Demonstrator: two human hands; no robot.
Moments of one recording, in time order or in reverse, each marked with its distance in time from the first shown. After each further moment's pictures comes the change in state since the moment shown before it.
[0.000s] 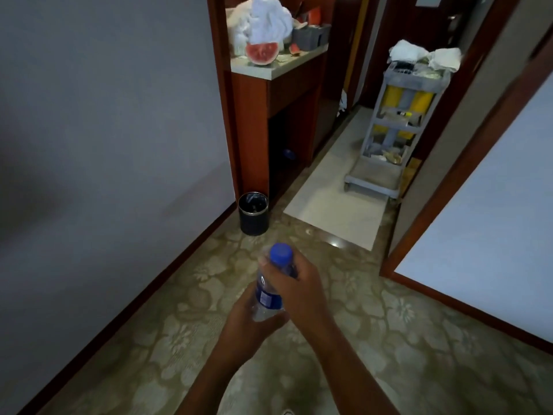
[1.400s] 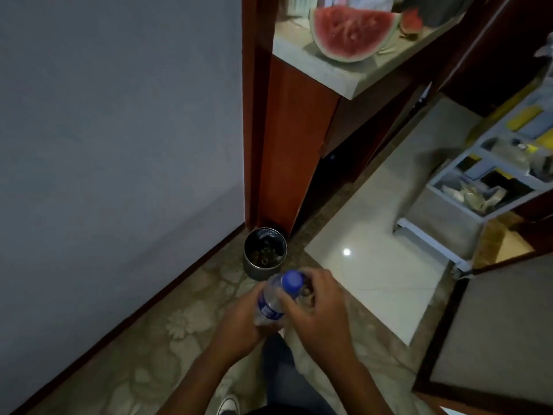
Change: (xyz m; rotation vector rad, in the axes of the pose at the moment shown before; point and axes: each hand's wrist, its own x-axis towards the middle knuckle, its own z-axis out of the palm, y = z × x) left_hand 0.672 -0.072 -0.124 0.237 -0.020 -0.223; right_hand 0.687 0.098 0.041 -0.512 -0.040 -0.058
